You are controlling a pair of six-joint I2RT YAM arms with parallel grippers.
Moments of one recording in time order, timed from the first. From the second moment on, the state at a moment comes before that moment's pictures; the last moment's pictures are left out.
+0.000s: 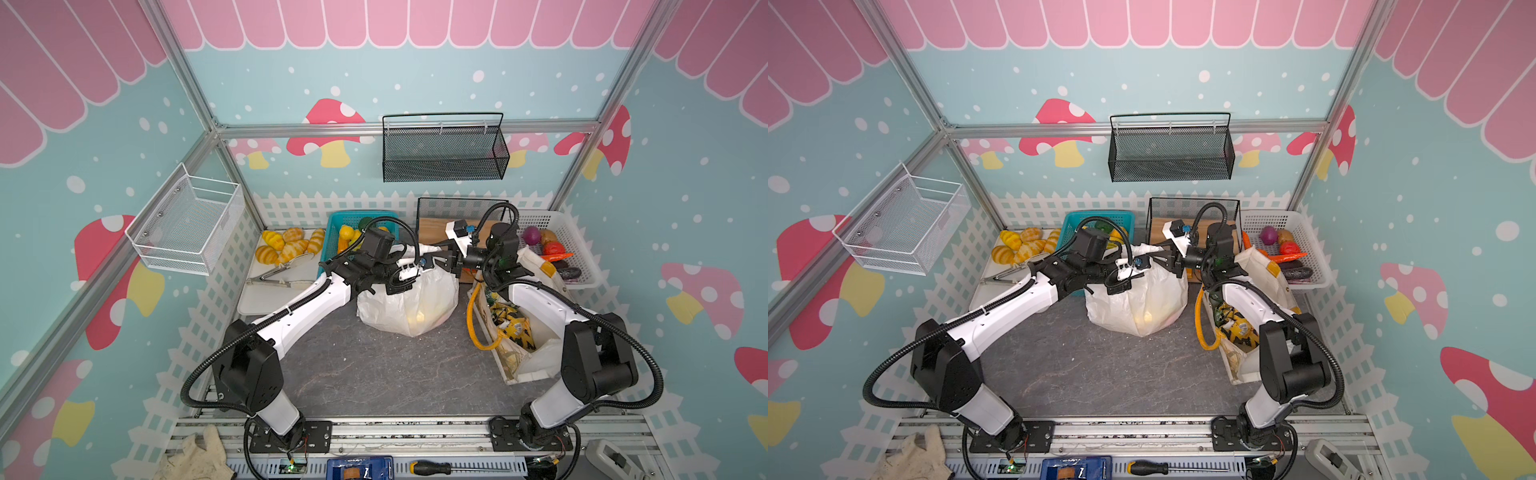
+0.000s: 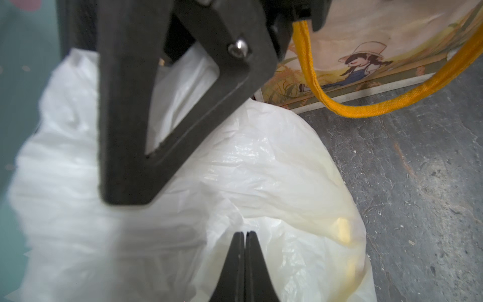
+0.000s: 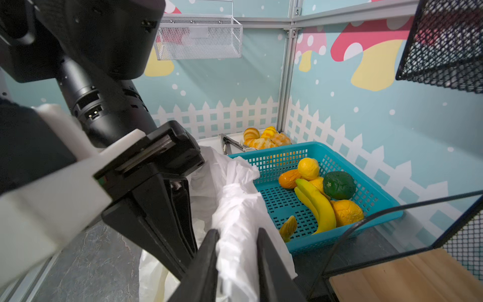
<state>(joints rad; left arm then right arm) -0.60 1.64 1.43 -0.47 0.36 0.81 0.26 1.61 1.12 0.36 -1.05 -0.16</state>
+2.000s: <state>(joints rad) -0.53 1.68 1.63 -0.66 0.48 0.95 0.33 1.61 1.15 0.23 -1.02 -0.51</state>
